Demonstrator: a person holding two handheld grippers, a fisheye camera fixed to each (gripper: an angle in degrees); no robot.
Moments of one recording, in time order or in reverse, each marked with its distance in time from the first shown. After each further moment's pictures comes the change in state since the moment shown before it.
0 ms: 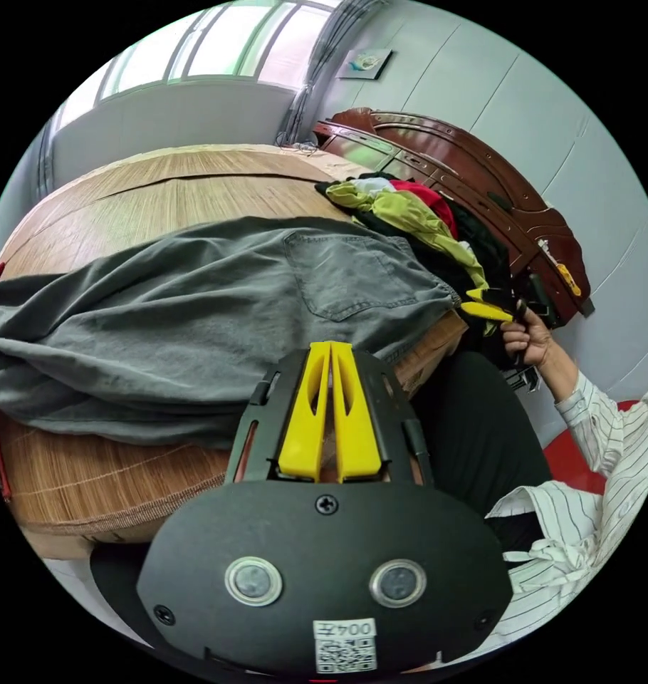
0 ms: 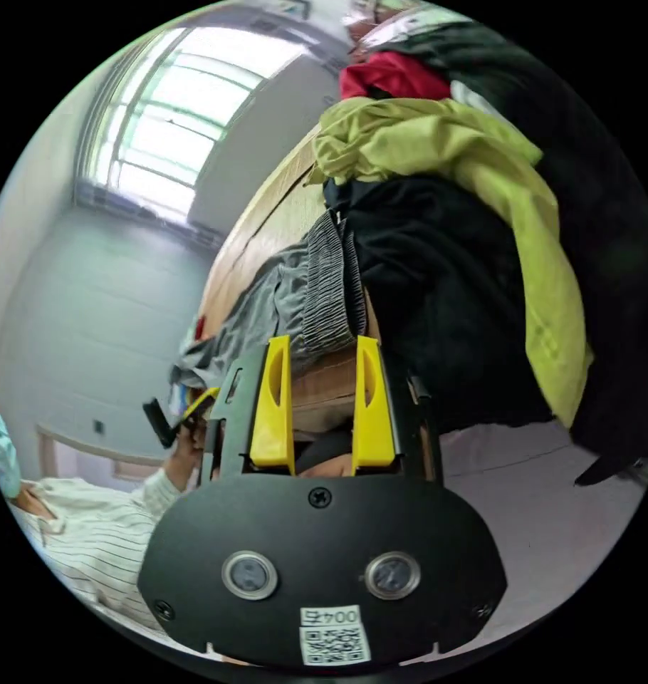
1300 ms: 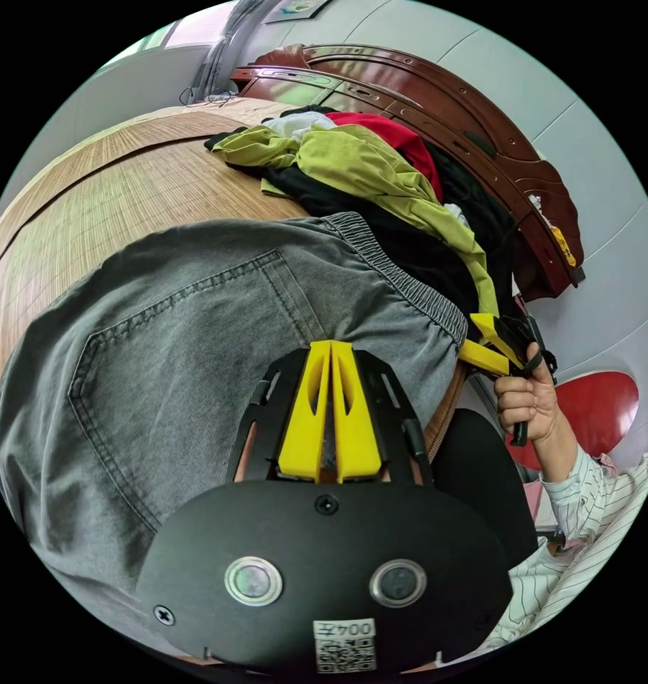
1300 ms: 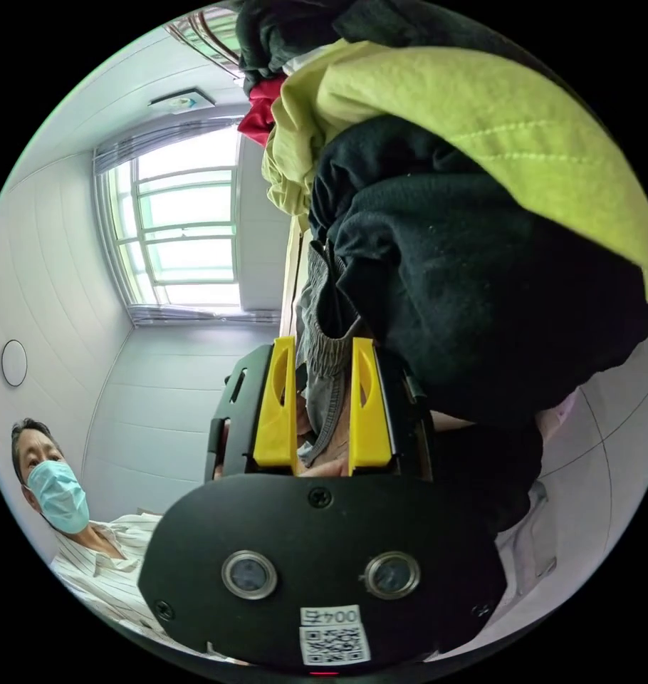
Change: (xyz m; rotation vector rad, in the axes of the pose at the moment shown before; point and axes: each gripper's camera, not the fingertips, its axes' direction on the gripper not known) left arm 0.106 -0.190 0.231 -0.254 0.156 0.158; right arm 0.094 -0.005 -0.055 0.177 -0.356 0.315
